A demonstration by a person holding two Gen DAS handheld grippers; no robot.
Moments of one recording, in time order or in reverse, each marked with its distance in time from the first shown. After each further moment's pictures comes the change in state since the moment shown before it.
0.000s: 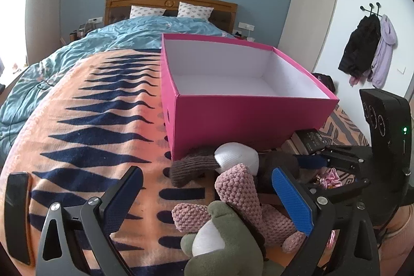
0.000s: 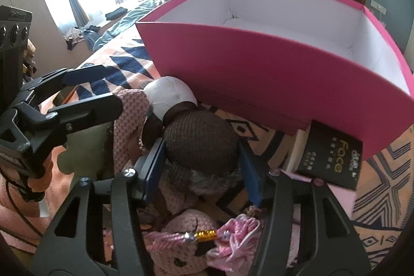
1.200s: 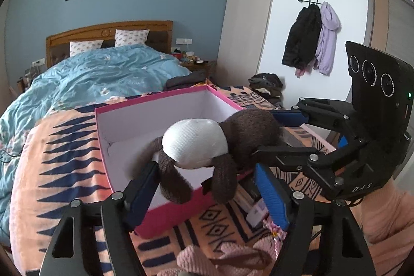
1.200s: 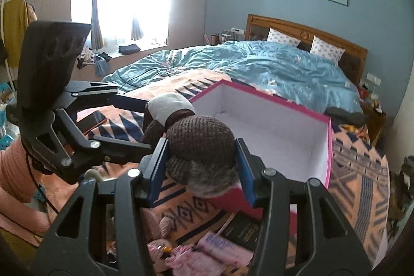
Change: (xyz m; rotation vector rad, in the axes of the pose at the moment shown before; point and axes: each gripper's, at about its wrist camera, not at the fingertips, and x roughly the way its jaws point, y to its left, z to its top) left arm -0.023 -0.042 0.095 0.232 -0.059 -0.274; right arm -0.108 0.004 0.068 -0.236 -0.309 -0.053
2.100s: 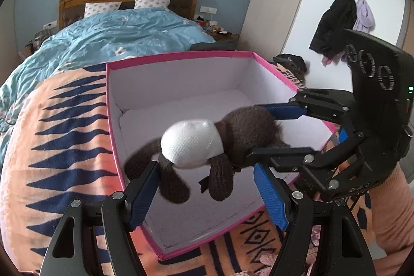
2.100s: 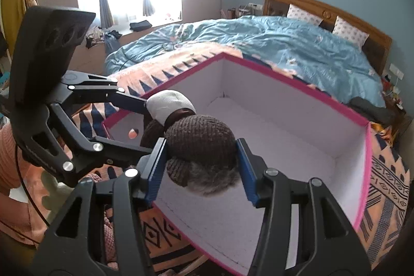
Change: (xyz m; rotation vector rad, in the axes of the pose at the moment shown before) left arm 0.075 0.060 -0.008 -0.119 0.169 0.067; right arm 0.110 -0.052 -0.004 0.002 0.184 0.139
